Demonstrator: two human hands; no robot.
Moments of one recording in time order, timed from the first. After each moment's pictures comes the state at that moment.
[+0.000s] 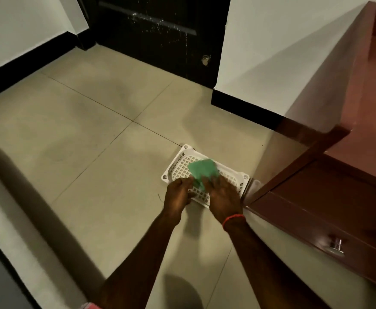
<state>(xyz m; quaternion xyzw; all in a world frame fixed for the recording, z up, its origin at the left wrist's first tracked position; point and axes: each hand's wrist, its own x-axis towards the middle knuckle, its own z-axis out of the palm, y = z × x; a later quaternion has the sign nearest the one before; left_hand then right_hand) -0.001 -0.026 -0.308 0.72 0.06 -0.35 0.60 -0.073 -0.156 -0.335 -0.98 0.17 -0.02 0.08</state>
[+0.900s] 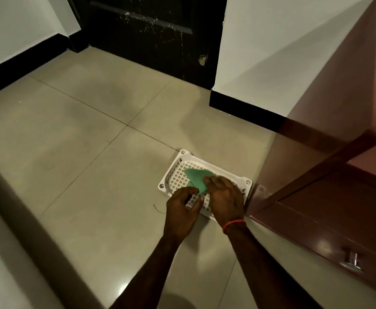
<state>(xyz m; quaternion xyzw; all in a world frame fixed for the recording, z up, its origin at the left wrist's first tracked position) -0.003 -0.031 -0.360 0.82 -0.19 -0.13 0.52 -0.052 -0.175 -0.369 -0.97 0.20 -0.10 0.10</state>
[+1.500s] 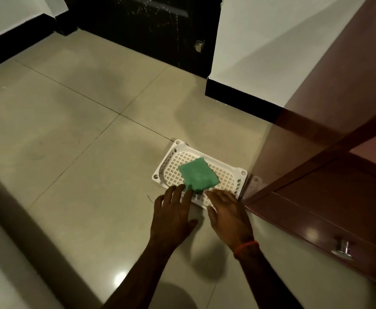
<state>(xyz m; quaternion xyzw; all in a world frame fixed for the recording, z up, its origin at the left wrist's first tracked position) -0.021 -0.001 -0.358 0.91 -0.39 -0.10 0.08 -0.116 -0.156 -0.360 -0.97 0.19 -0.03 0.17</state>
